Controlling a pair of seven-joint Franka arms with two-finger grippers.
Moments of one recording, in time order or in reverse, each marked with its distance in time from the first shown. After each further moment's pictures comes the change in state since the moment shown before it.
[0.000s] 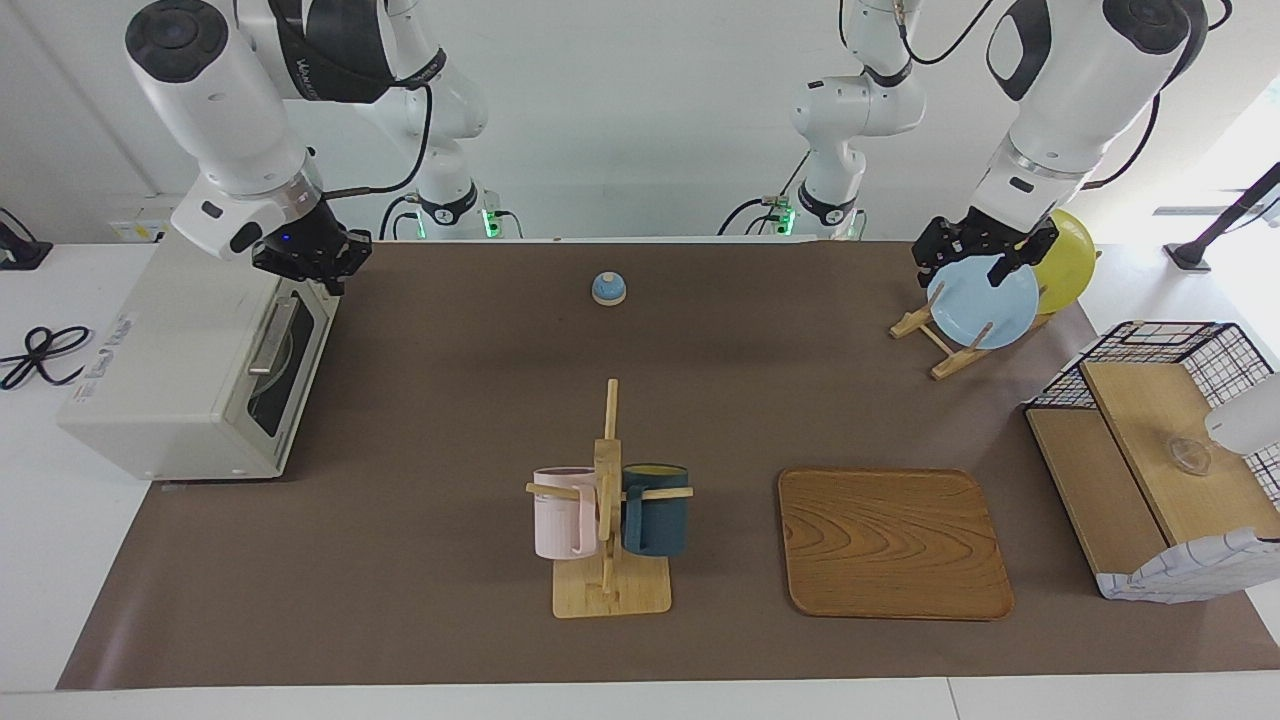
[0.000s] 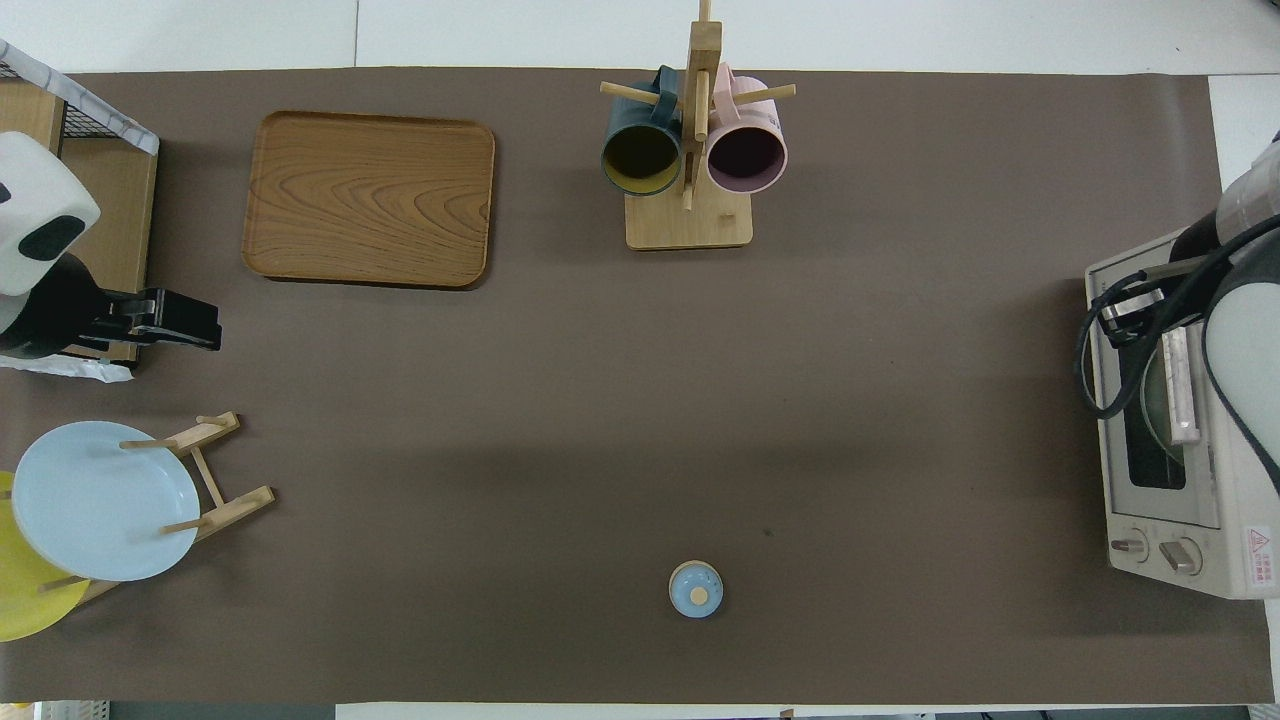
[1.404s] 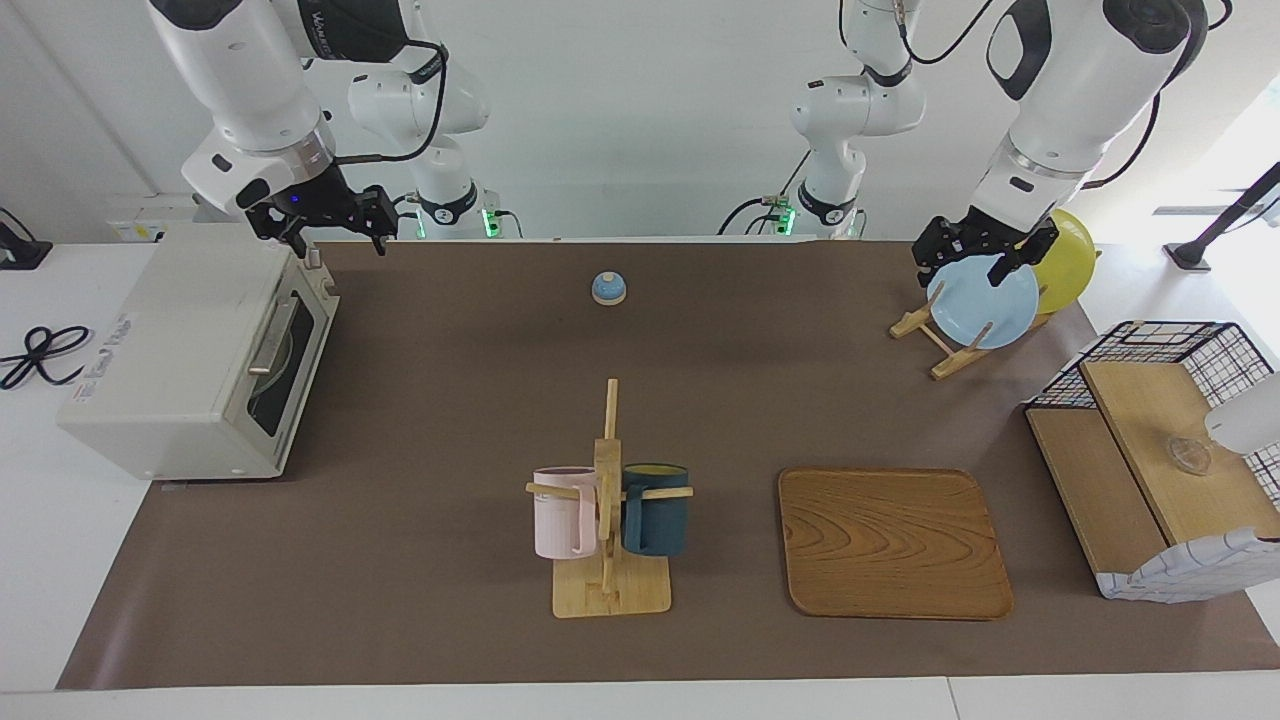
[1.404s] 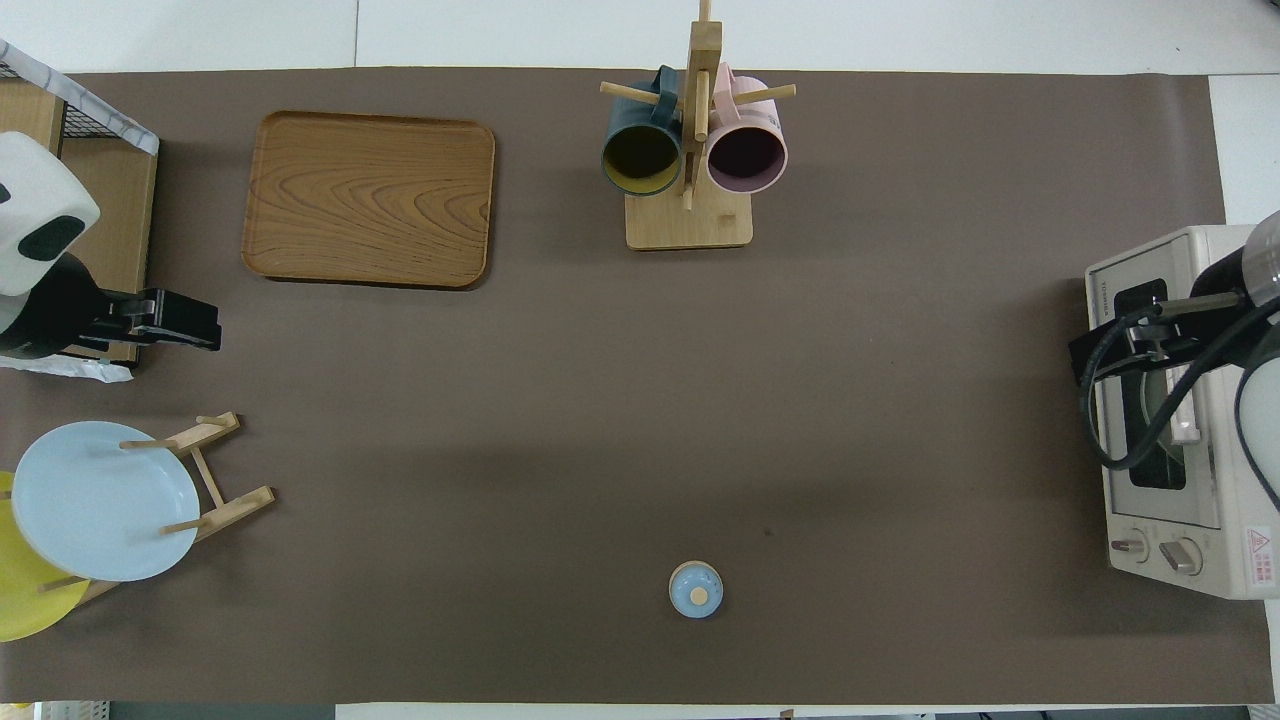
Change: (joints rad) left arm 0.000 0.000 0.000 0.000 0.000 0.000 0.000; right arm 0.248 -0.105 -0.260 -0.068 0.027 -0.023 0.108
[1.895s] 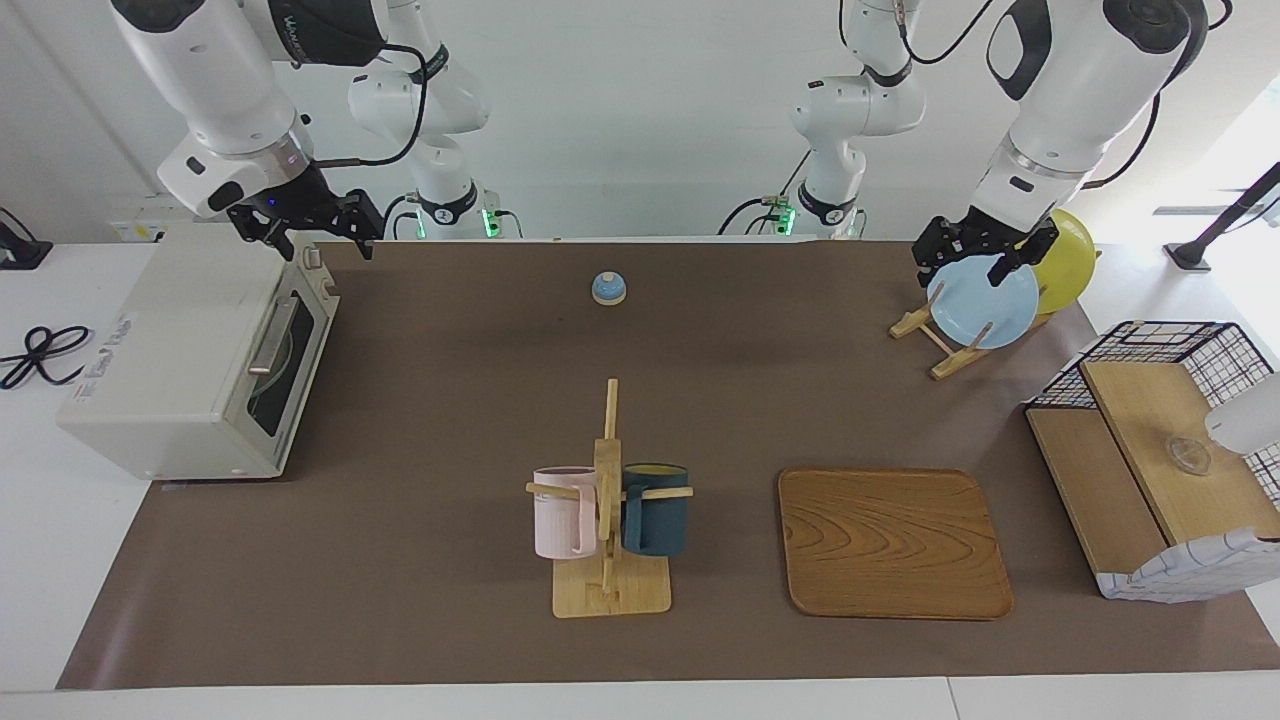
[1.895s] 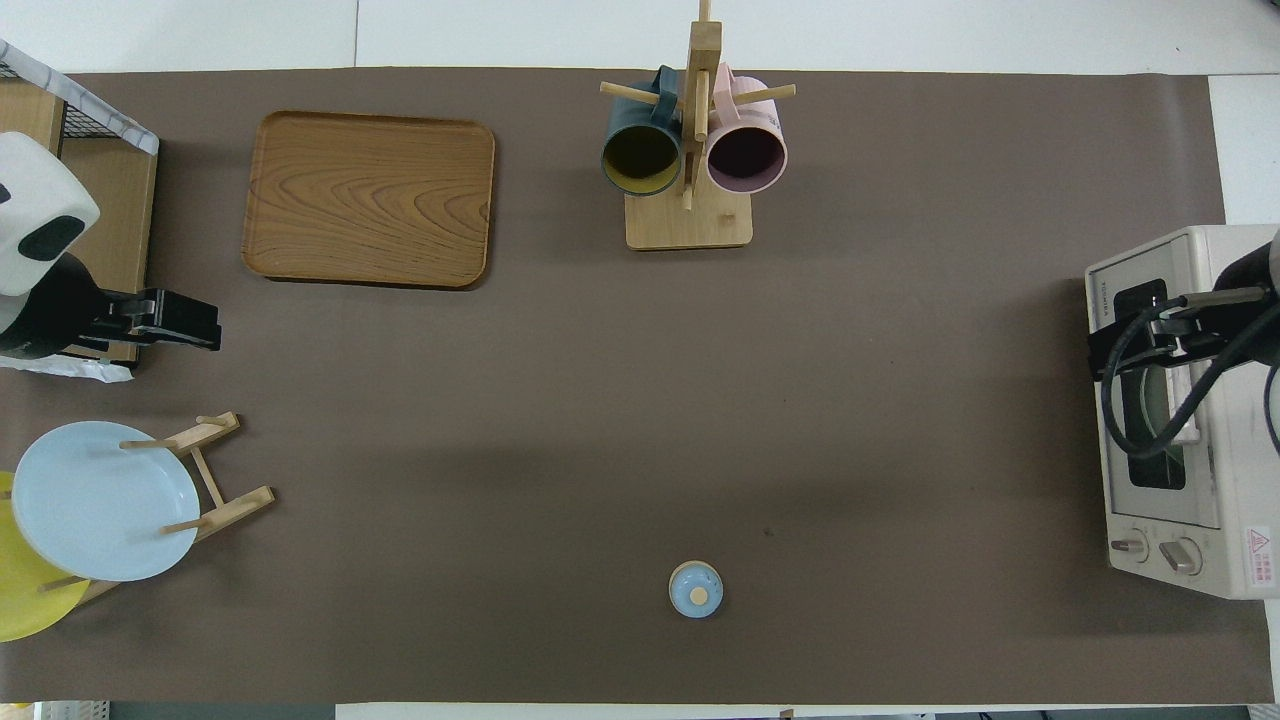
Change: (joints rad) left arm 0.000 0.000 0.000 0.000 0.000 0.000 0.000; right arm 0.009 0.000 -0.026 -0.004 0.002 0.009 0.001
